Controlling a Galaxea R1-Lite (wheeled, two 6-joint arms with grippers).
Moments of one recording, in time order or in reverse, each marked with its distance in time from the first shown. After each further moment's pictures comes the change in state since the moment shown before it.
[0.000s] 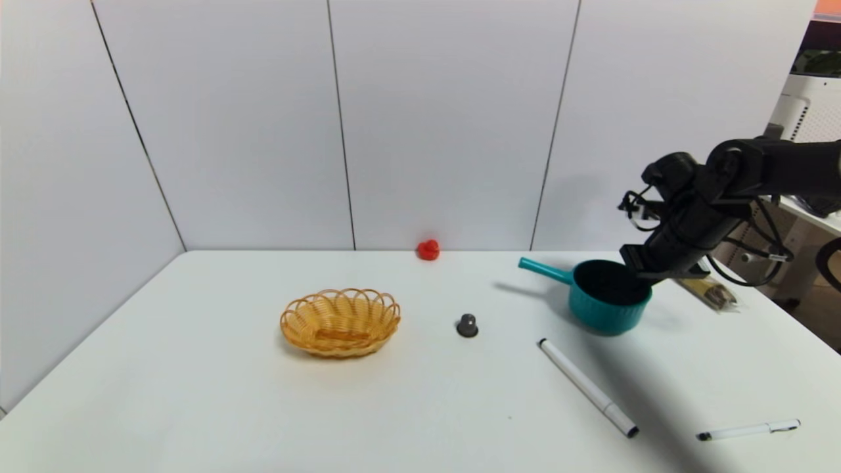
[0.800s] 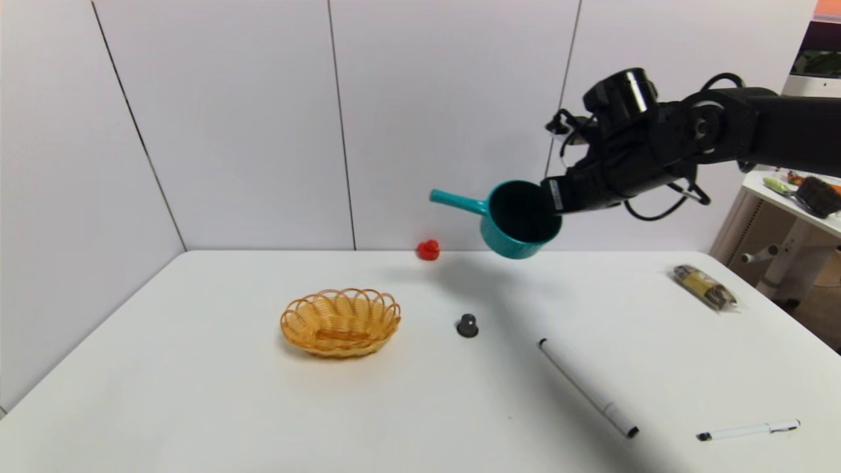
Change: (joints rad) left arm -0.001 0.000 0.000 0.000 0.000 0.000; right arm 0.323 -0.123 -0.063 -0.316 0.004 0.010
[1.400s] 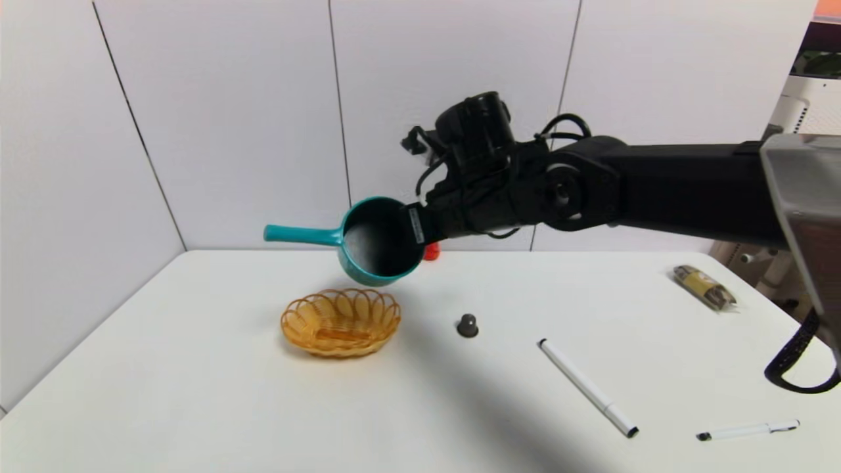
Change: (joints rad) left arm 0.001 0.000 0.000 0.000 0.000 0.000; right arm 0.381 0.086 0.001 -0.271 -0.023 0.053
